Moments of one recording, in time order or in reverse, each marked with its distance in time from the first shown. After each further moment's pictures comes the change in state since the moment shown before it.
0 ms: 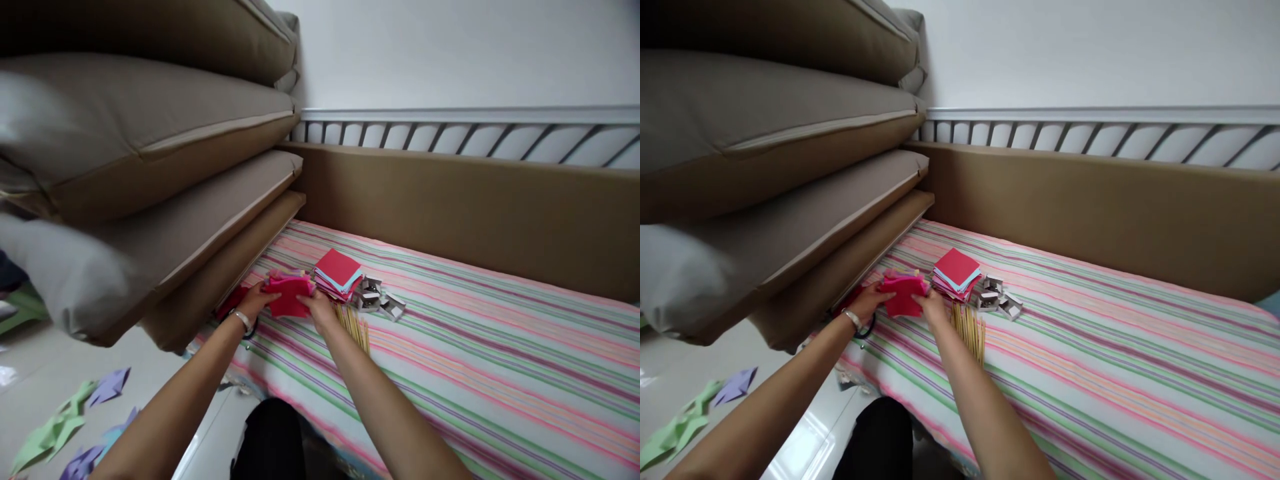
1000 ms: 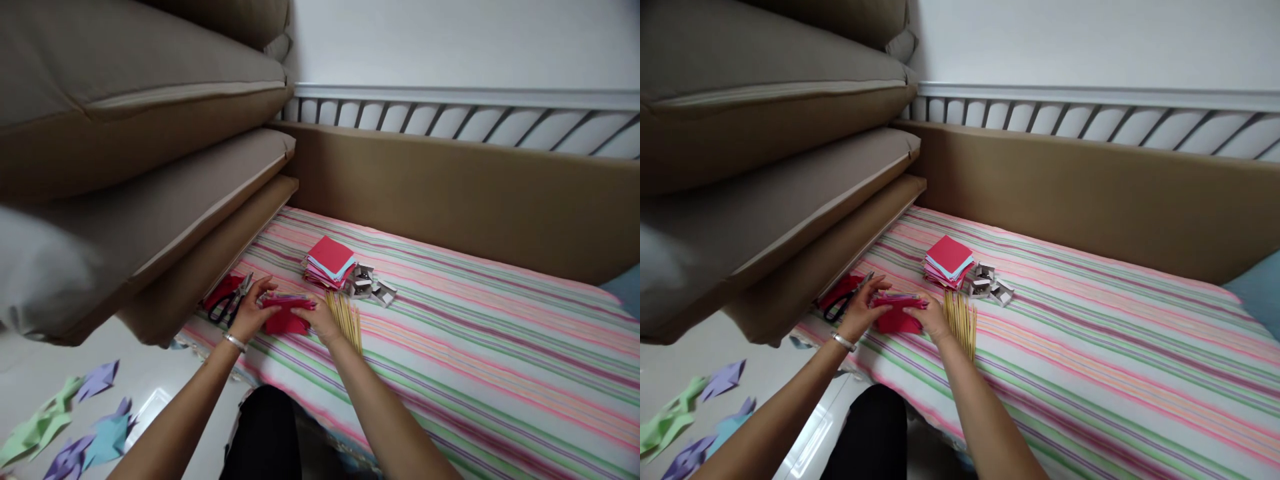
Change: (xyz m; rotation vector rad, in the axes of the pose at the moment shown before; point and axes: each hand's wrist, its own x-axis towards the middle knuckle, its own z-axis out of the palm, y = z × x) left_hand -0.053 -0.009 0.012 0.220 0.012 0.278; right_hand -0.043 0.014 -0.025 -0.084 -0.001 0.053
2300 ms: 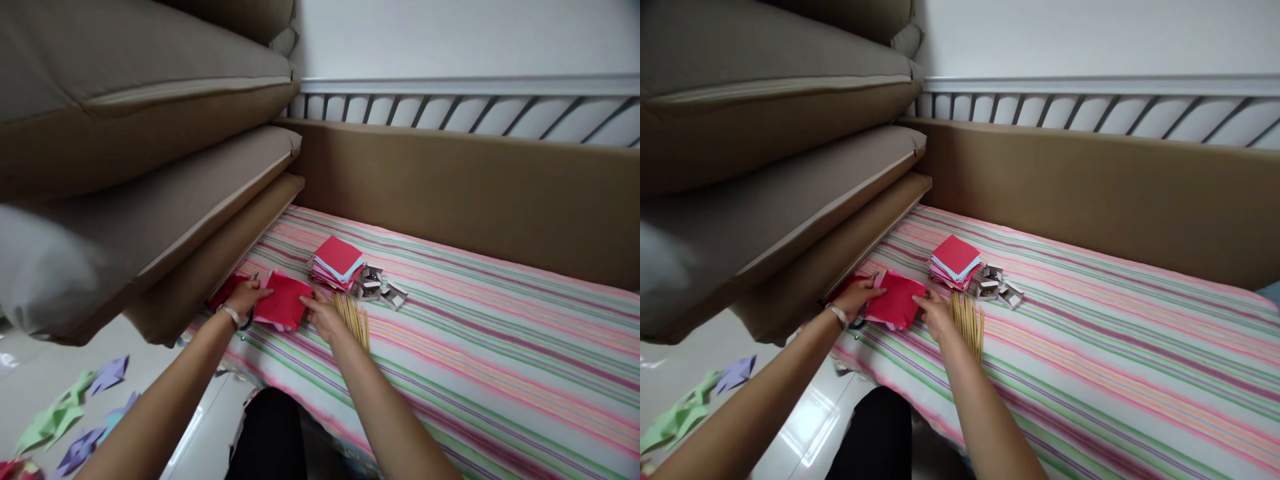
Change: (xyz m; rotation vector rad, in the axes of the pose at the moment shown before) left_hand 0.038 0.011 -0.017 -0.050 -0.115 -0.461; right_hand 0.011 -0.011 0.010 0.410 0.034 0.230
